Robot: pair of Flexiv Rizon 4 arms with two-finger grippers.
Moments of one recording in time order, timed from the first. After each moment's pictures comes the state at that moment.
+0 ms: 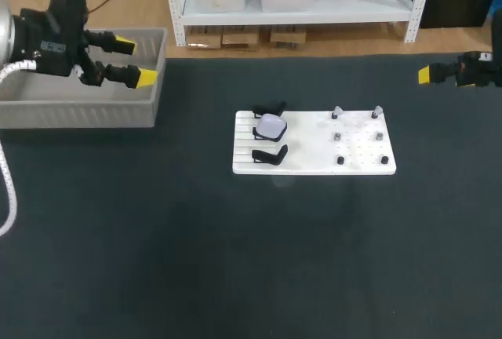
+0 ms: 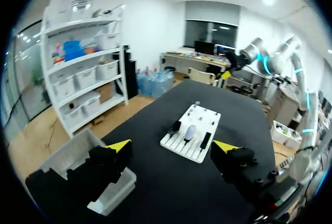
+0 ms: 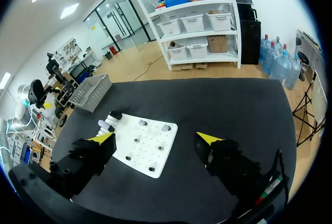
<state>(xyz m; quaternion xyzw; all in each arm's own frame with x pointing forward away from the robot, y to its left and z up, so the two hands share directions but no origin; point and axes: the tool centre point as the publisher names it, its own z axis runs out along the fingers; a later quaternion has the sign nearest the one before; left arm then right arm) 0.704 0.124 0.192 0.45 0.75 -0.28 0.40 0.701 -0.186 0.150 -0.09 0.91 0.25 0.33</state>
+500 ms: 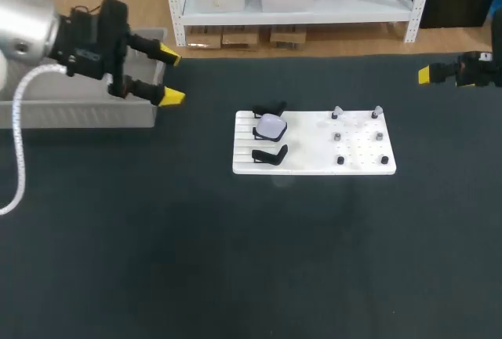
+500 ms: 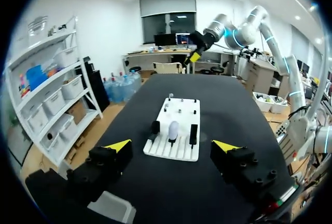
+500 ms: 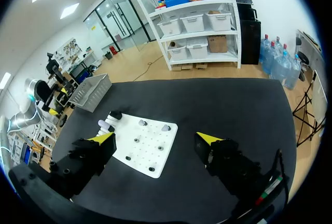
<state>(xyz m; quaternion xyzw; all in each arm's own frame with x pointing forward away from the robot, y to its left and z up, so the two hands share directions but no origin) 0.706 0.077 0.157 0.58 0.66 -0.29 0.37 0.701 -0.186 0.150 -0.09 0.91 0.25 0.33</state>
